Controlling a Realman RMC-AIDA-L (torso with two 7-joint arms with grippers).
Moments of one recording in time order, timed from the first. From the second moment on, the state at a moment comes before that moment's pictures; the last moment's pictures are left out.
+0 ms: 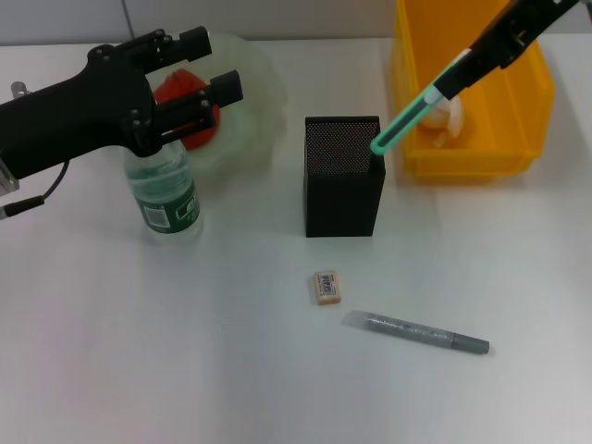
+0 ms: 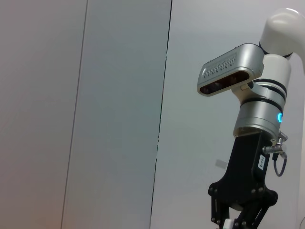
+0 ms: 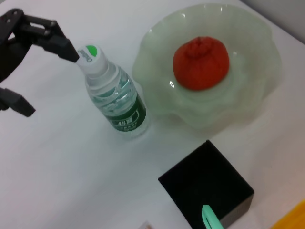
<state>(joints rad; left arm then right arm) -0.29 -2.06 1.10 0.97 1.35 1.51 -1.40 1.08 1.91 -0.94 -1.12 -2.51 -1.94 2.45</state>
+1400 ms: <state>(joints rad) -0.28 -2.06 1.10 0.96 1.34 1.54 -1.39 1.10 1.97 -1.03 -0.96 -2.52 -1.75 2.43</state>
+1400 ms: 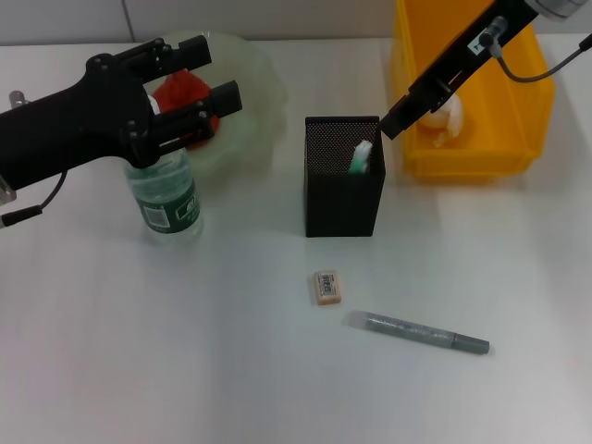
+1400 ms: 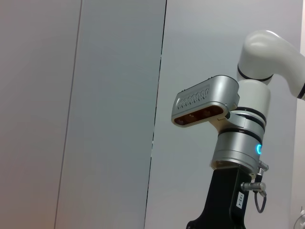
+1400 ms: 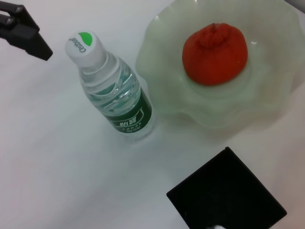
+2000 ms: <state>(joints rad) -0.27 -2.06 1.08 0.95 1.34 1.54 -1.38 0.93 2.03 -1.02 -1.28 -2.47 -1.82 2.43</state>
